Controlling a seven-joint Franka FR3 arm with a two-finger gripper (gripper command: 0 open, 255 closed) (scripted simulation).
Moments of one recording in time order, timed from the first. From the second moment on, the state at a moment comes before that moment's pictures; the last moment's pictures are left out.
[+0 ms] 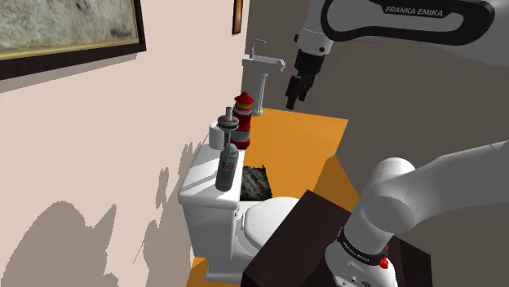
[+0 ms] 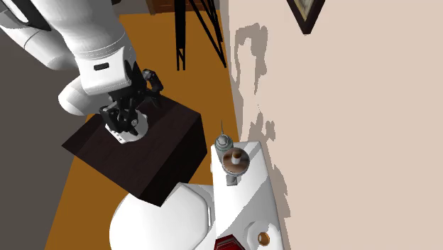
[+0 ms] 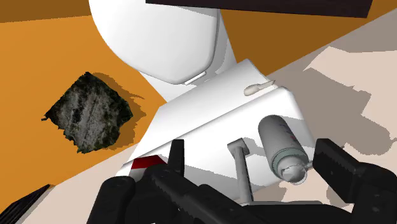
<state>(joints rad) -0.01 -0.77 -0.07 -2.33 -0.12 1.68 -0.12</state>
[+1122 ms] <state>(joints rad) 0.00 -0.36 0.14 -2.33 -0.08 2.03 0.31</state>
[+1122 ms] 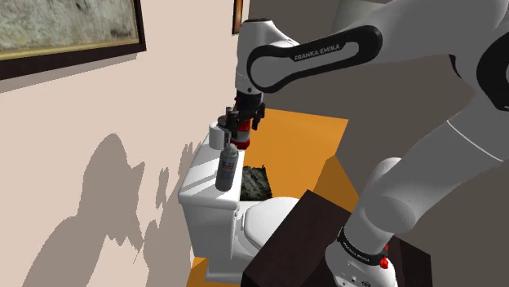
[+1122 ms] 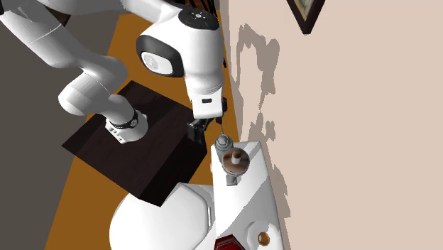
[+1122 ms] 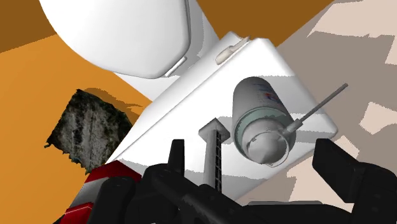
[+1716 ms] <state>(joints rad) -0.01 -0.15 0.20 -2.29 -0.13 2.17 0.47</state>
